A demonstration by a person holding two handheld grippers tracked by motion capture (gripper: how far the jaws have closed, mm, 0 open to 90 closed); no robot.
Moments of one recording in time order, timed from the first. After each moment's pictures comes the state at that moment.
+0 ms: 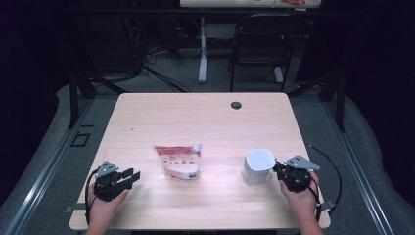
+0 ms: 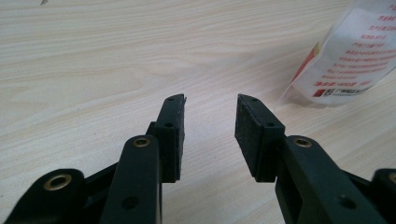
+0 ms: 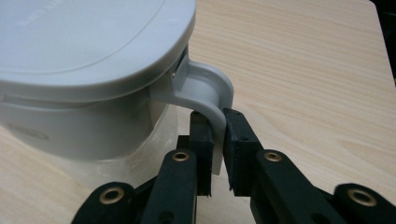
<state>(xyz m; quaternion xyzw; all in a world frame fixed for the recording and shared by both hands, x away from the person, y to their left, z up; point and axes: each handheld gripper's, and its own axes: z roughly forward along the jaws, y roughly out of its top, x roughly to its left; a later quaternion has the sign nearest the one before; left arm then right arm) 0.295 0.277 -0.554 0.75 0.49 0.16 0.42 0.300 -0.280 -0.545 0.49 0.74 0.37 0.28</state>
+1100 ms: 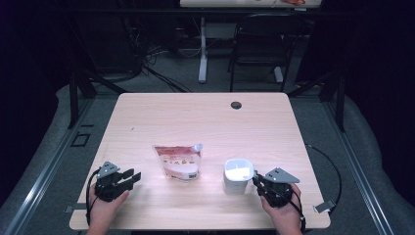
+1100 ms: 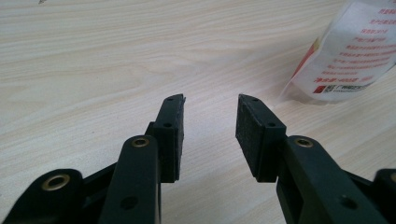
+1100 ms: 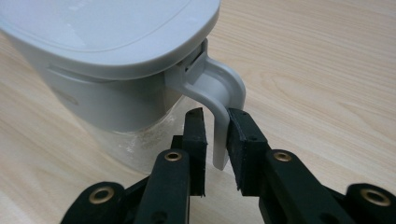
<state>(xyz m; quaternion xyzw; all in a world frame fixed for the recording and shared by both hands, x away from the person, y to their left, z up) 0.294 0.275 -0.554 0.75 0.49 0.17 0.41 0.261 -0.218 -0.539 0.46 0.76 0.38 0.24</state>
